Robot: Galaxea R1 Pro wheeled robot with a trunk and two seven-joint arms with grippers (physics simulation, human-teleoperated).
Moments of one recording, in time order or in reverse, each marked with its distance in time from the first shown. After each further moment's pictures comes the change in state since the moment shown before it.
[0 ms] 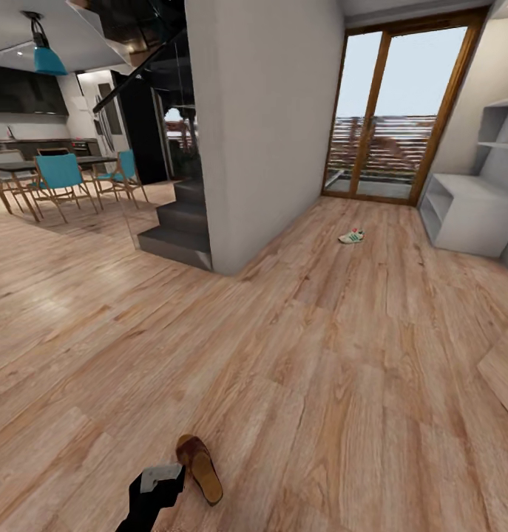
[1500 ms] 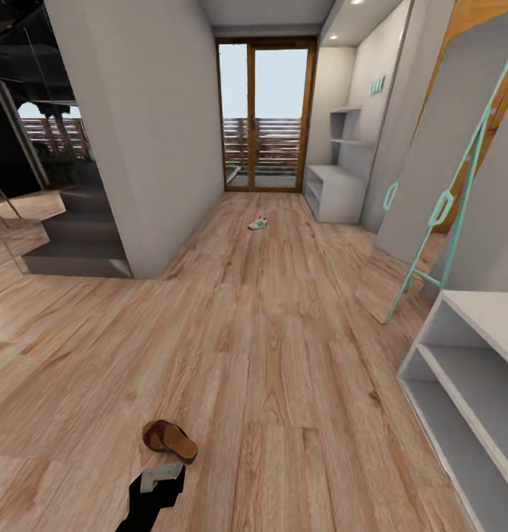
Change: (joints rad) left arm 0.000 0.000 0.001 0.001 0.000 0.001 0.000; right arm 0.000 0.000 0.000 0.000 0.000 0.000 0.000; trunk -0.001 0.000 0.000
